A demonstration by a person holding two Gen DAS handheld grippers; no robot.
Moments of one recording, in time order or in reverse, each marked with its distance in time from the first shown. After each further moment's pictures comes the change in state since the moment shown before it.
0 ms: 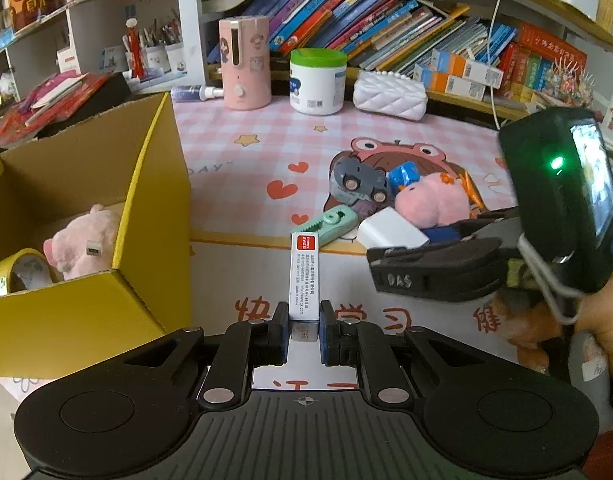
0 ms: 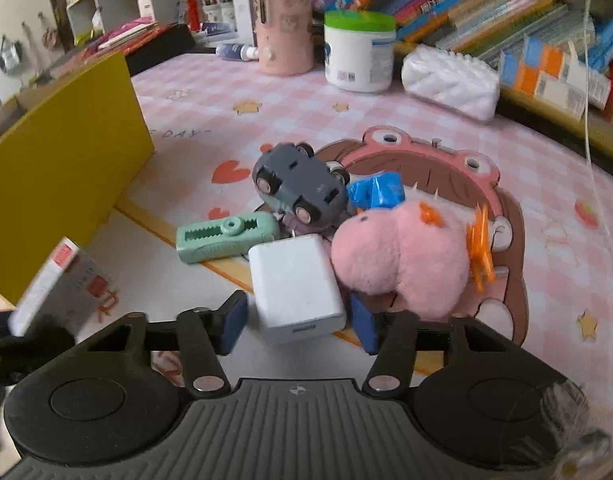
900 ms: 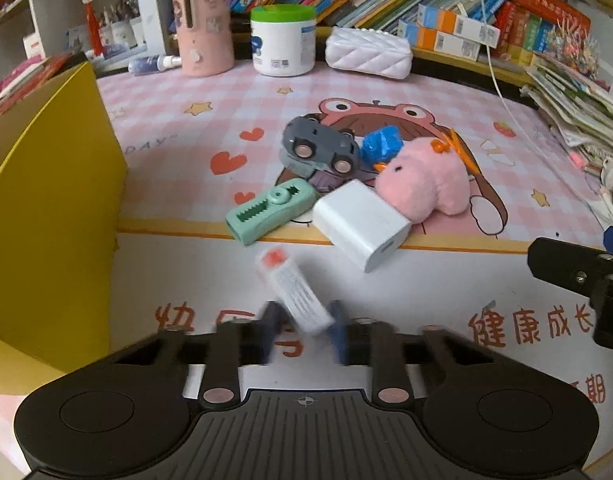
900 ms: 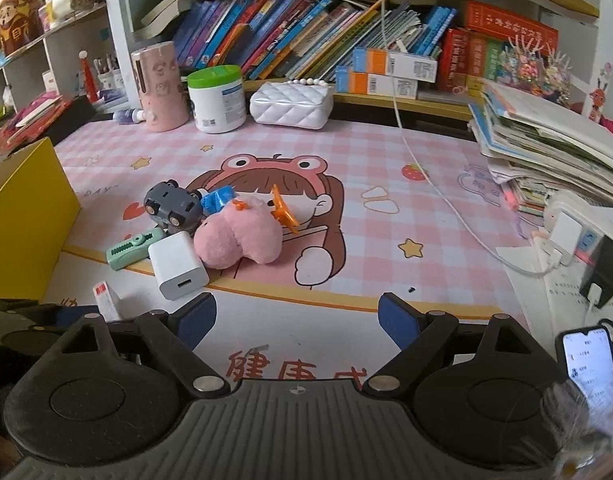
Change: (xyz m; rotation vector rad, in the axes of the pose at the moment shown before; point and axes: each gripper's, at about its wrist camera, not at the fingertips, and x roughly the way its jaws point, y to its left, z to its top) left arm 0.063 -0.035 0.005 0.013 0.099 -0.026; right arm -0.111 -0.046 -0.046 0.264 -0.099 -0.231
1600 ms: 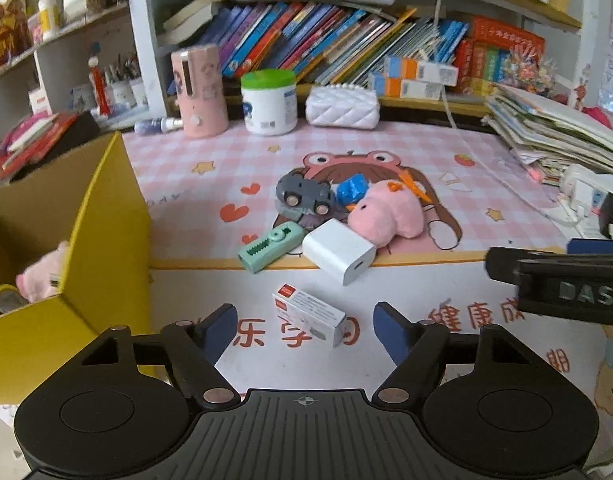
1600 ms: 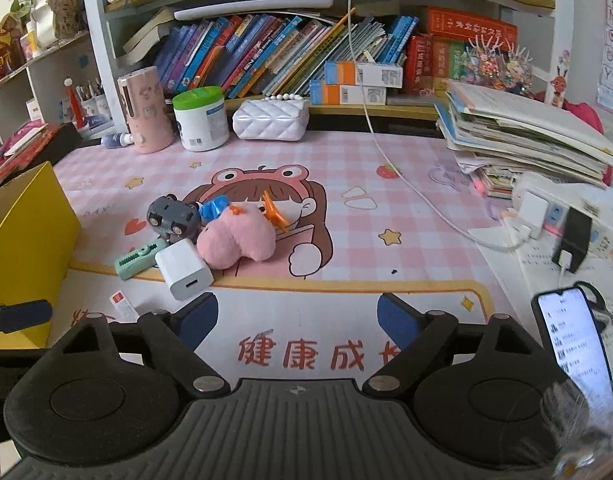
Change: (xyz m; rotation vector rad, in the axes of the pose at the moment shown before) left arm -0.062 -0.006 -0.015 0.088 -0.146 -0.007; right arm -0.034 0.006 -0.013 0.082 -0.044 -0.055
